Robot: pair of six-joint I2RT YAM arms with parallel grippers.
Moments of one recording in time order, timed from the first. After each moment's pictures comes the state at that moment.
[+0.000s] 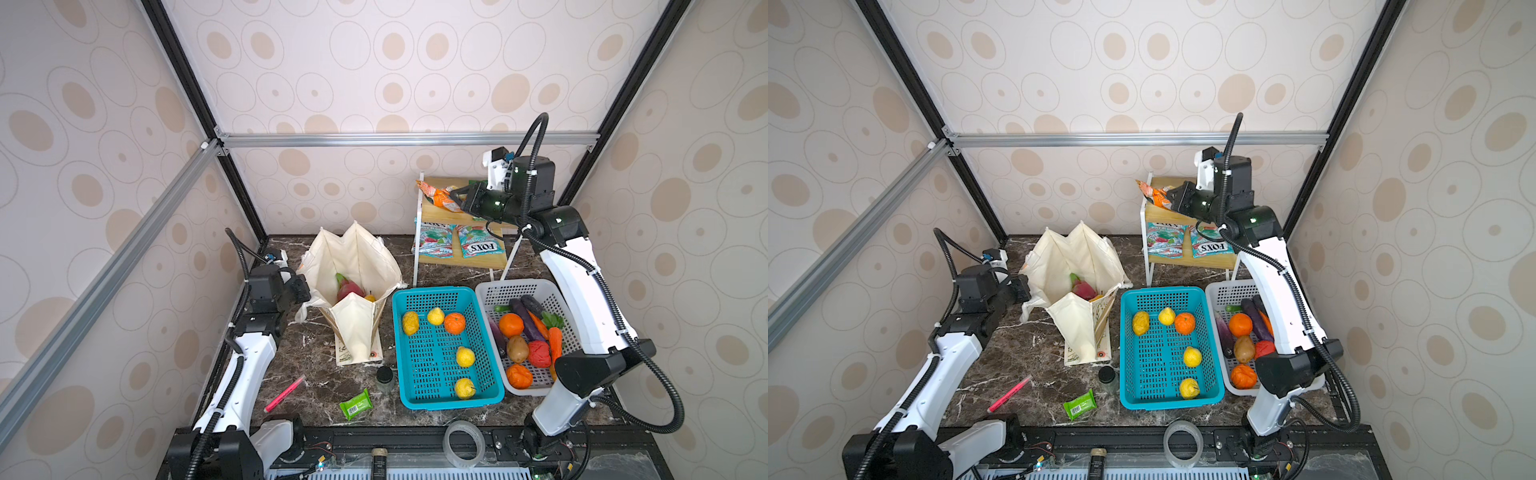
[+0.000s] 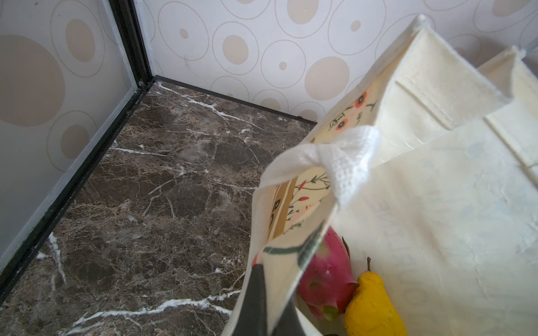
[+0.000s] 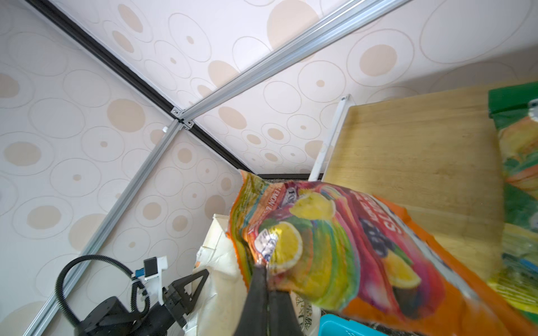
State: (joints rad) left arm 0.07 1.10 0.85 -0.24 0.11 -0.24; right arm 0.35 1.72 2.22 -0.77 -0.37 0.58
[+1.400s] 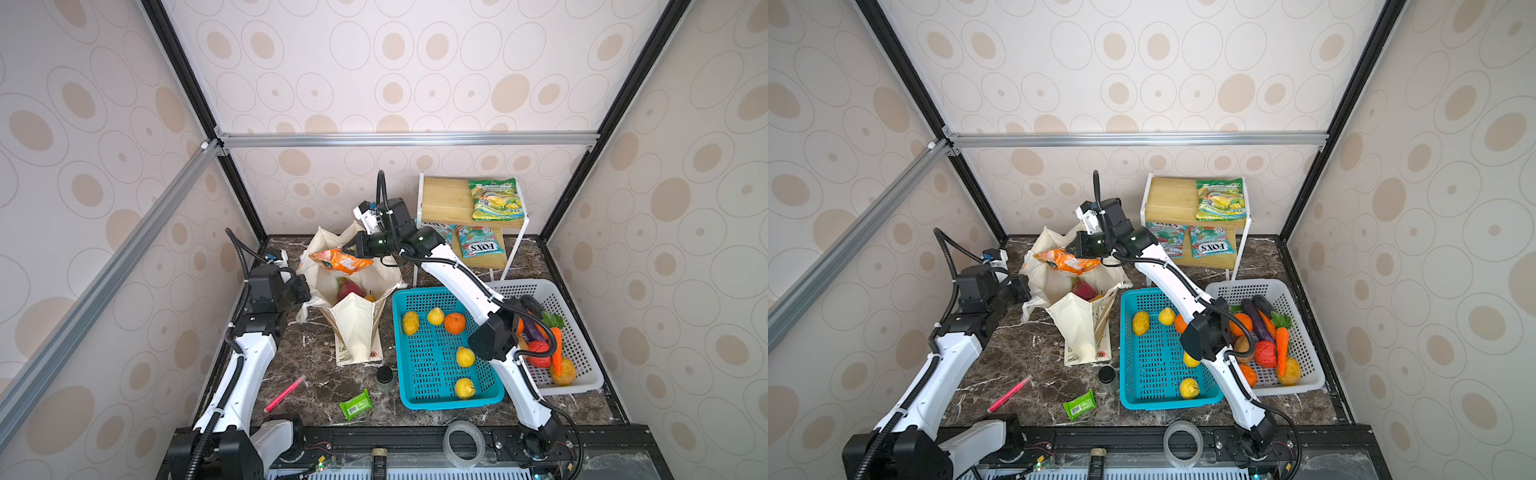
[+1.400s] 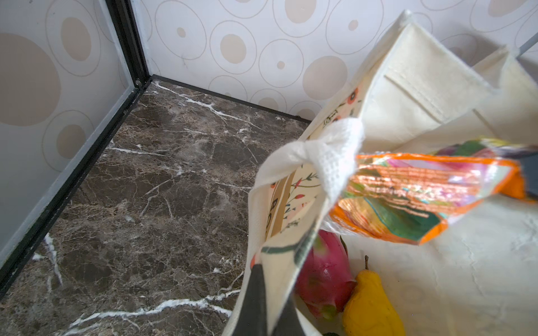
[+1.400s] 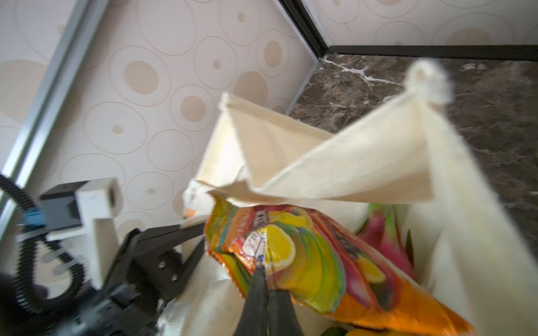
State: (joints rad) left arm 0.07 1.10 0.85 -0.24 0.12 -0.24; right arm 0.70 2.41 2.58 -0.70 -0.50 0.55
